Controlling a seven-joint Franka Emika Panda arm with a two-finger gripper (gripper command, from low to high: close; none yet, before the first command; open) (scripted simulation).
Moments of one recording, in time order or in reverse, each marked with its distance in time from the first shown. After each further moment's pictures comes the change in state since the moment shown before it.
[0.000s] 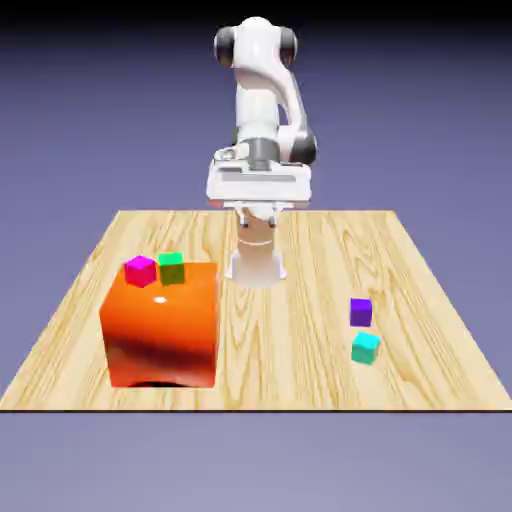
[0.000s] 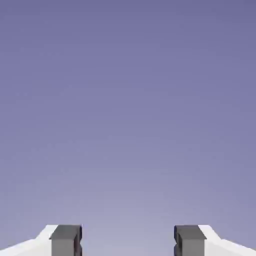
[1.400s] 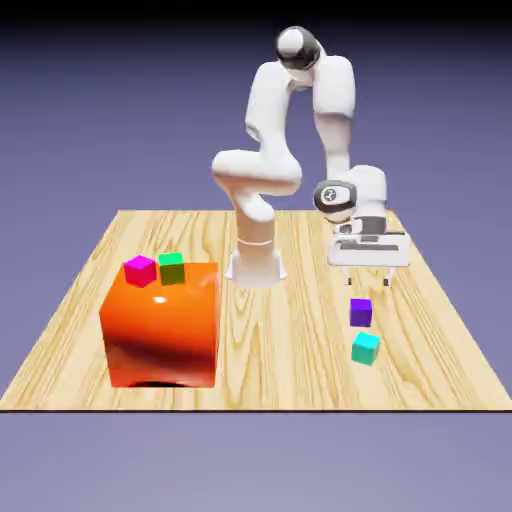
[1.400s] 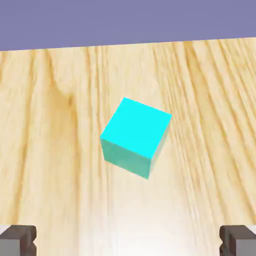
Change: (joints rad) arm -0.410 0.069 1.522 -0.157 -0.153 0.098 1.444
